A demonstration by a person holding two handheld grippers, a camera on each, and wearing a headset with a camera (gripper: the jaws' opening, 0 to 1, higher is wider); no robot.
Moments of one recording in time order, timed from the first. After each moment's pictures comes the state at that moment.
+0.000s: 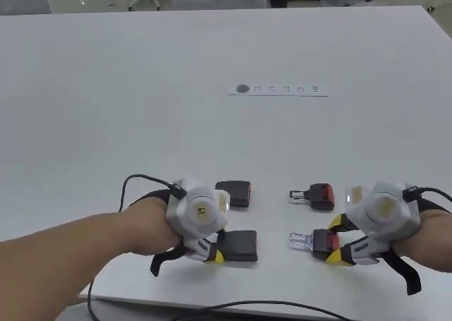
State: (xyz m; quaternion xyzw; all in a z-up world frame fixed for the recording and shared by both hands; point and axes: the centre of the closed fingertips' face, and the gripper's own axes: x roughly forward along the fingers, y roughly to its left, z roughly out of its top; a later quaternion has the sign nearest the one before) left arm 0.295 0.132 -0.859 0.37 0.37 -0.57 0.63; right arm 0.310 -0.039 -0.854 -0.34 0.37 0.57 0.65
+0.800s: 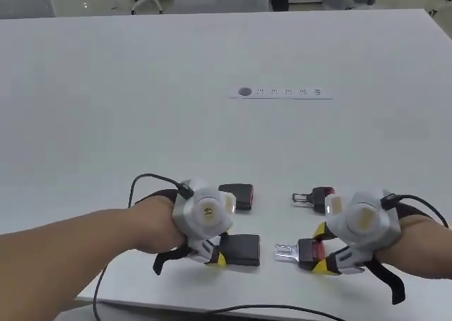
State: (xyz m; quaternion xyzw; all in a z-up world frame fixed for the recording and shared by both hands) left arm 0.294 0.132 -0.858 0.38 0.38 -0.58 0.61; right arm 0.295 0.000 -0.853 -0.36 0.35 0.59 0.63
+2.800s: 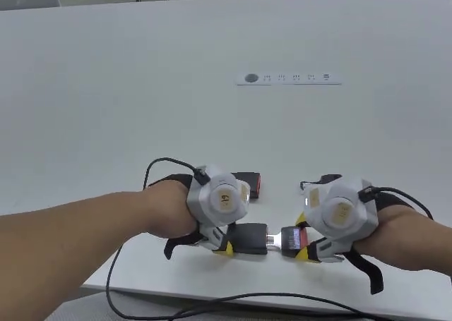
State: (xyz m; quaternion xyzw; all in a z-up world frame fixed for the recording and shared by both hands) left arm 0.290 0.133 -0.862 0.40 0.41 -0.58 0.58; right arm 0.290 0.037 -0.852 -0.38 0.32 0.60 0.63
